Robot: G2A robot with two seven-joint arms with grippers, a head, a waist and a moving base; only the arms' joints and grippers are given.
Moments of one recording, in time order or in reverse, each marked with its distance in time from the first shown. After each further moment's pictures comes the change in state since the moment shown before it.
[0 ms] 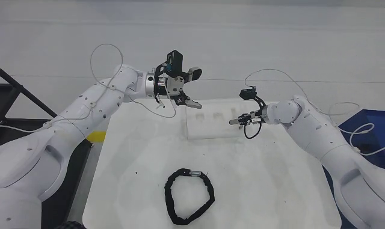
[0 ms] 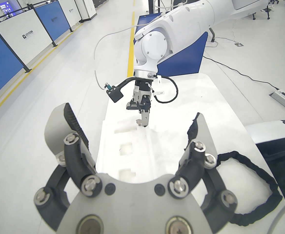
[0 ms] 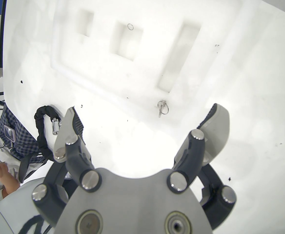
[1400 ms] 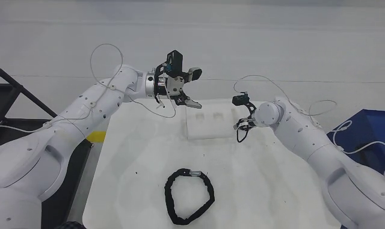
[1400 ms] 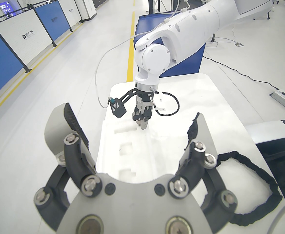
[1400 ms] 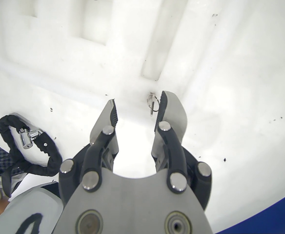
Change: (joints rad) left arm 0.000 0.000 0.000 0.000 0.000 0.000 0.000; right arm -0.009 -0.087 -0.003 -0.002 -0.209 0.234 0.073
